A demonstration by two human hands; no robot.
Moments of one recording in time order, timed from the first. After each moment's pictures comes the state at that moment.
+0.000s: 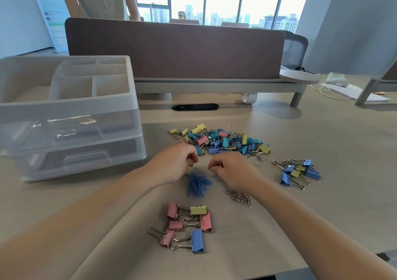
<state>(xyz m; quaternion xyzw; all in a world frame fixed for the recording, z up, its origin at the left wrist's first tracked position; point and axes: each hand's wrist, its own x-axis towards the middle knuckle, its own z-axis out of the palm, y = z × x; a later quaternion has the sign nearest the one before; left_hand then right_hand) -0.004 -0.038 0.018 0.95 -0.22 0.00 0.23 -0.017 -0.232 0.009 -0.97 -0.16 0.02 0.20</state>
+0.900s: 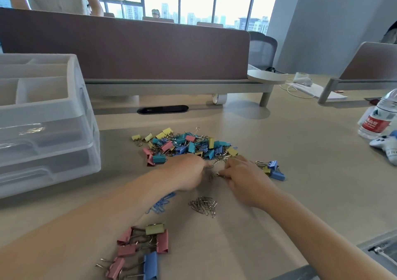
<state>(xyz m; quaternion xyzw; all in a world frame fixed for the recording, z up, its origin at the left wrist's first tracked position) 0.024 -0.155 0.011 0.96 -0.27 -0.10 0.05 -0.019 -0.341 -0.005 -0.99 -0.14 -0.02 0.02</state>
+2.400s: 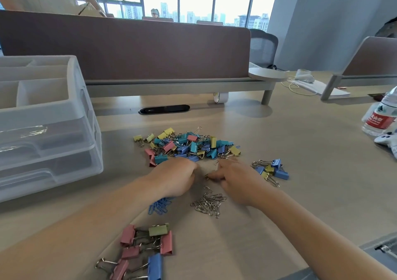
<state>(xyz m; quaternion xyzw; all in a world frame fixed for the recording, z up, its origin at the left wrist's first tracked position) 0.023 -0.126 -0.002 0.95 -0.28 -0.07 0.09 -0.016 -0.318 0.001 -0.98 -0.18 0.03 0.03</state>
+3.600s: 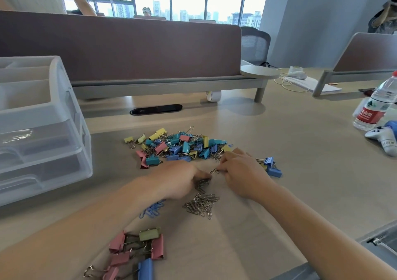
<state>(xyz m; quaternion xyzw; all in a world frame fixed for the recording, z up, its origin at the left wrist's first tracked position) 0.015 -0.148 0.011 0.94 -0.31 -0.12 0.04 -0.008 -0.346 -0.006 -0.99 -0.13 -0.04 0.03</state>
